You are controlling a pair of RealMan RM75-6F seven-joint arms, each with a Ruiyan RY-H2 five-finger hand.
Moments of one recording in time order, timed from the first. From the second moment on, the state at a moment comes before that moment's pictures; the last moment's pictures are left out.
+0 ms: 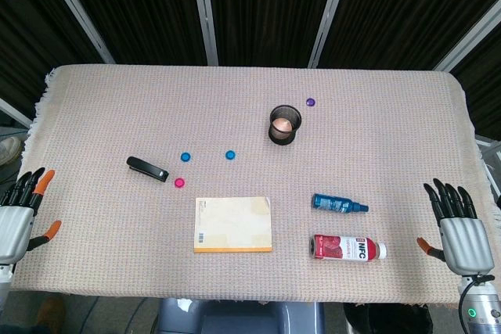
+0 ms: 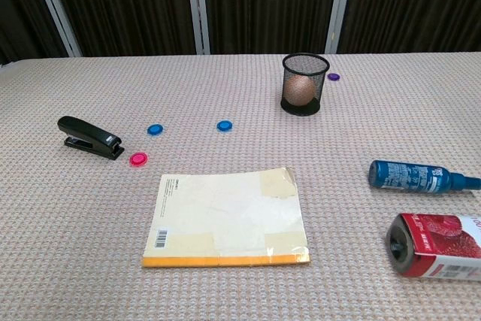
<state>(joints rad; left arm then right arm) -0.11 -1.16 -0.03 -1.58 1.52 1.49 0.13 0.08 -1.15 0.06 -1.60 -1.52 1.49 -0.15</state>
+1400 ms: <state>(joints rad) -0.49 -1.48 -0.18 -1.17 1.27 1.00 0.18 0.12 -1.14 0.08 -1.54 -1.56 1.50 0.05</state>
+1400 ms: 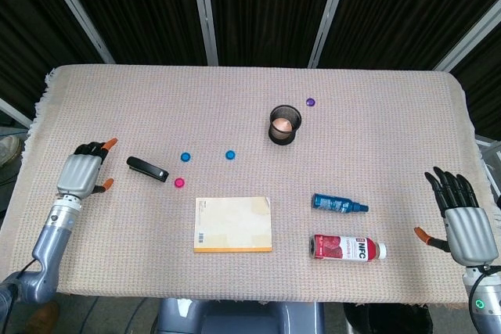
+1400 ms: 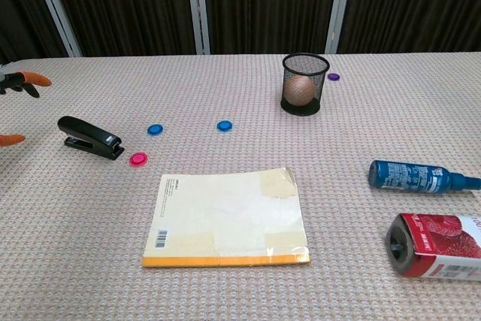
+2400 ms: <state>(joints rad) -0.67 -1.66 -0.19 -0.98 1.26 0.86 0.16 0.10 -1.12 0.08 -1.54 -1.57 1.53 0.07</state>
